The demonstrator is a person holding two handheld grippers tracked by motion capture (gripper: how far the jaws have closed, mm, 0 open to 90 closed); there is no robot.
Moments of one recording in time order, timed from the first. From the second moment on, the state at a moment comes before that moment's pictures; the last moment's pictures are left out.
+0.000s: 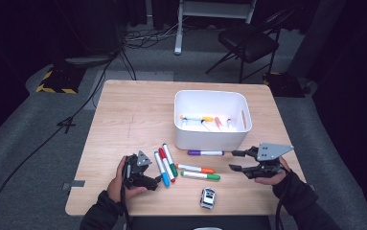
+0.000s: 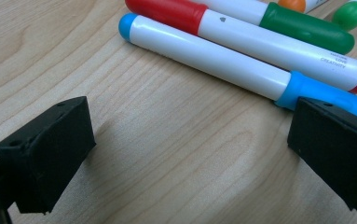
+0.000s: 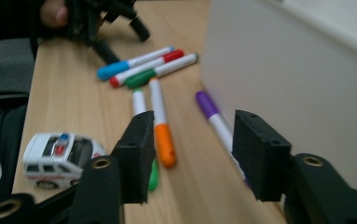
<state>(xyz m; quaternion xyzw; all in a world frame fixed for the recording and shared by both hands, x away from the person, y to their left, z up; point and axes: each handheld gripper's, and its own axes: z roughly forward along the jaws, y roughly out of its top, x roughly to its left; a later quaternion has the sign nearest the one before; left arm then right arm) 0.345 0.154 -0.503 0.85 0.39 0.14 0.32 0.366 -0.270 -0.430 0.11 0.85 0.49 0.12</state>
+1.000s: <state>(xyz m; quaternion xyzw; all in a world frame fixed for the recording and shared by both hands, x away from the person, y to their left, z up) 0.344 0.154 -0.503 0.85 0.39 0.14 0.32 0.375 -0.220 -0.502 0.08 0.90 0.42 0.05</state>
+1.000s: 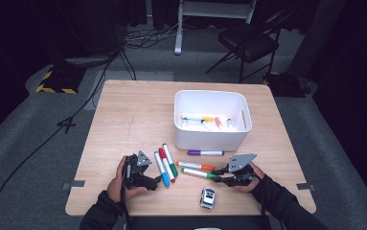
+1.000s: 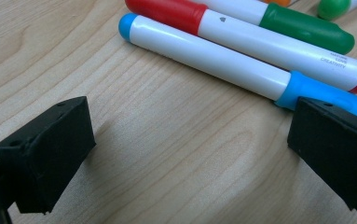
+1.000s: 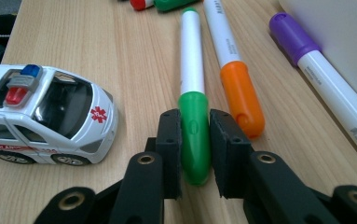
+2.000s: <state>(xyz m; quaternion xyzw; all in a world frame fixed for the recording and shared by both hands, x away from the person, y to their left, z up) 0.345 0.154 -0.503 0.85 0.39 0.14 0.32 0.367 -0.279 -0.430 0.09 0.84 0.52 0.10</state>
